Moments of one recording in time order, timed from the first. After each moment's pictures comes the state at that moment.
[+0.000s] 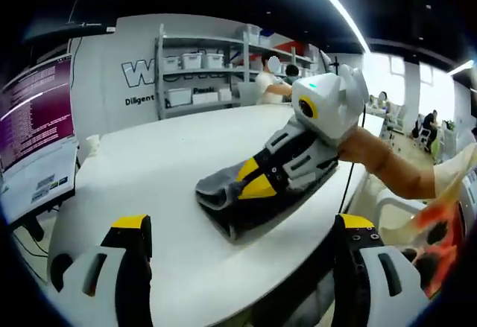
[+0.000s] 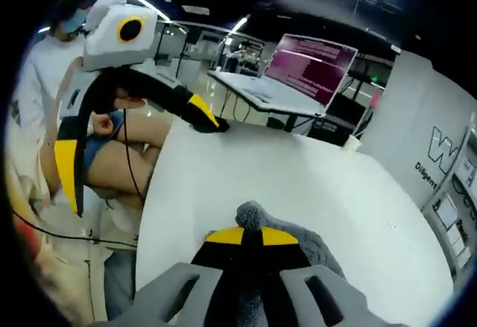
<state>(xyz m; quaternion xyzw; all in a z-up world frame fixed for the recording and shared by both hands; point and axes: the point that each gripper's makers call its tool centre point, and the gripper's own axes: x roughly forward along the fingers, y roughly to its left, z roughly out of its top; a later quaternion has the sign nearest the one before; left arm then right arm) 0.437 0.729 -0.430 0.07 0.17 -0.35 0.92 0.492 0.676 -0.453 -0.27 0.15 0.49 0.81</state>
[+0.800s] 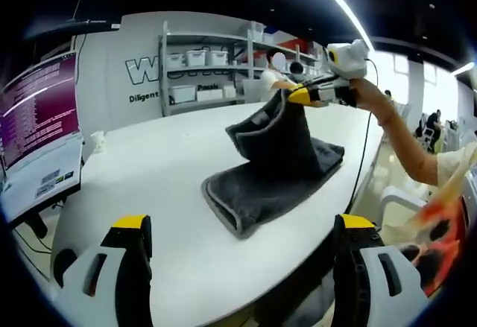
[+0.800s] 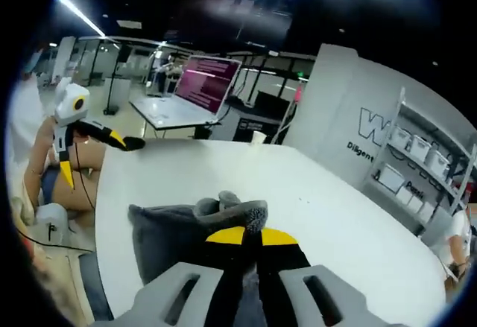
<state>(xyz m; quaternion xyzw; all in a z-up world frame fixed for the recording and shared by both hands) 0.438 0.741 -0.436 0.08 0.18 -0.34 0.92 0.533 0.485 -0.360 -0.22 0.11 0.31 0.92</state>
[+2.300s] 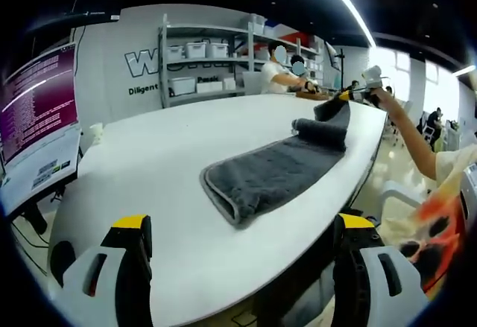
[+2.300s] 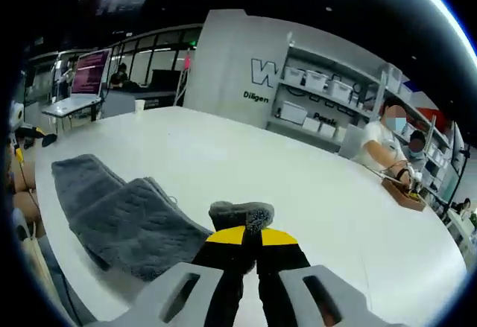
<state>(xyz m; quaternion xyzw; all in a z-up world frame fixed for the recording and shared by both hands) 0.433 0.742 -0.447 0.08 0.20 -0.34 0.92 0.488 0.158 -0.406 -0.13 0.19 0.03 0.97</state>
